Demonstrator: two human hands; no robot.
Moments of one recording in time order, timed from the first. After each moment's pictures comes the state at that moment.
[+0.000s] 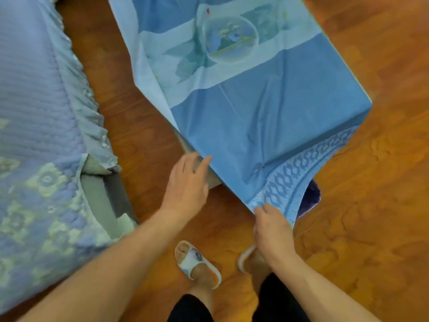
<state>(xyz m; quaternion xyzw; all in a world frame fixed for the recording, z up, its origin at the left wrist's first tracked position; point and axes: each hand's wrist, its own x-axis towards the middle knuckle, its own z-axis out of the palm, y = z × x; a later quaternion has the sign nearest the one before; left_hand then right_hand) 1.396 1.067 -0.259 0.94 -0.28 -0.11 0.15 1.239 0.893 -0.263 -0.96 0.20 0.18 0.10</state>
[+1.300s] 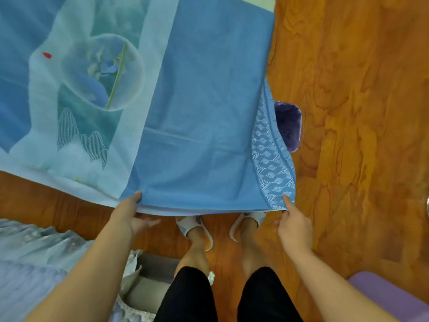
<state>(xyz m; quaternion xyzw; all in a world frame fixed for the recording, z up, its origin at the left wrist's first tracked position) 1.654 1.091 -0.318 0.69 0.32 -0.51 0.39 1.292 1.034 -0.299 -0.48 0.81 0.04 0.33</state>
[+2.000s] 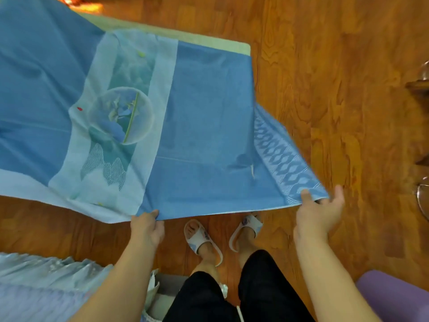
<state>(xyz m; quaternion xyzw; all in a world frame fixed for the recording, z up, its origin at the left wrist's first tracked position) 1.659 1.084 -0.276 0.67 0.27 -0.47 0.51 1.347 0.987 -0.165 0.00 0.73 -0.55 0.40</state>
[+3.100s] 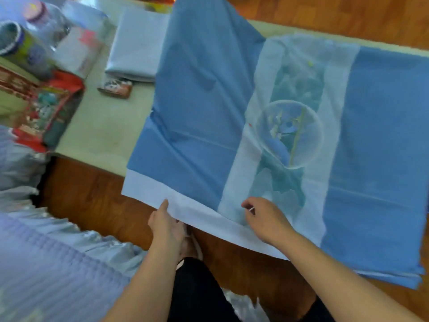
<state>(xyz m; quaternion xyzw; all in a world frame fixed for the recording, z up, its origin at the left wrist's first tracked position) 2.021 1.127 -0.331 0.65 0.36 -0.36 0.57 1.793 1.012 -0.284 -0.70 0.52 0.14 0.47</state>
